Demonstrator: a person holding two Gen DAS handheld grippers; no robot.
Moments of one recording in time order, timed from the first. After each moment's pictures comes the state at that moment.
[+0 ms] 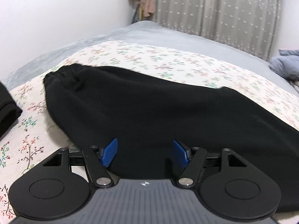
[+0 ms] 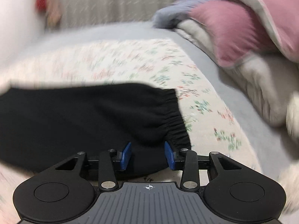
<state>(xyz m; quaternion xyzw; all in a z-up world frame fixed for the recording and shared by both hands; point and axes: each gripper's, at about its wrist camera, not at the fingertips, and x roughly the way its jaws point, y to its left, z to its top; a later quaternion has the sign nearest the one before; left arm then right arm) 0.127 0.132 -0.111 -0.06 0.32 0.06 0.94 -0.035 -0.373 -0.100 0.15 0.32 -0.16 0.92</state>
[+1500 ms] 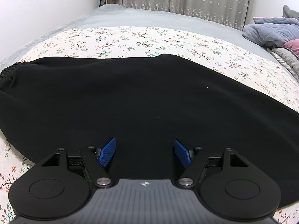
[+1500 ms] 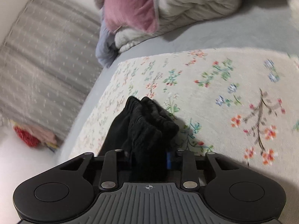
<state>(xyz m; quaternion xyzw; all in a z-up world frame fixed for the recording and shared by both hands) 0.150 0.054 -0.124 -0.02 0.38 -0.02 0.92 -0.047 -0.408 -0.162 0.53 0.13 -0.20 0.82</state>
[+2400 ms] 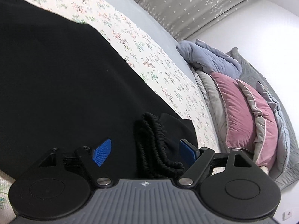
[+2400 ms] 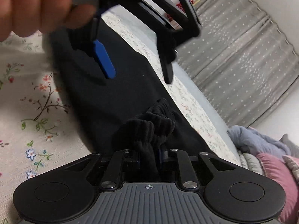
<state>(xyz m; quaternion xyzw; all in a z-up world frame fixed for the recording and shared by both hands) 0.157 0.041 -0.127 -0.30 0.41 -0.28 0.82 0.040 -0.058 -0.165 -0.38 0.21 0.01 0.90</state>
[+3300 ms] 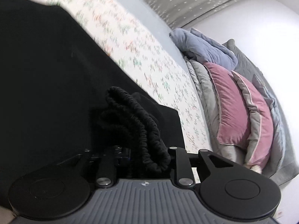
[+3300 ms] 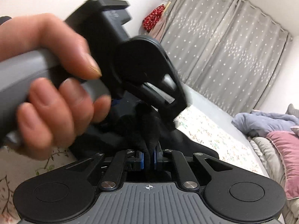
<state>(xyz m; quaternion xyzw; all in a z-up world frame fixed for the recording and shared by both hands) 0.178 0.004 -0.121 -0.30 0.43 -0.30 0.80 0.044 -0.064 -0.122 -0.26 0.17 0.01 0.95</state>
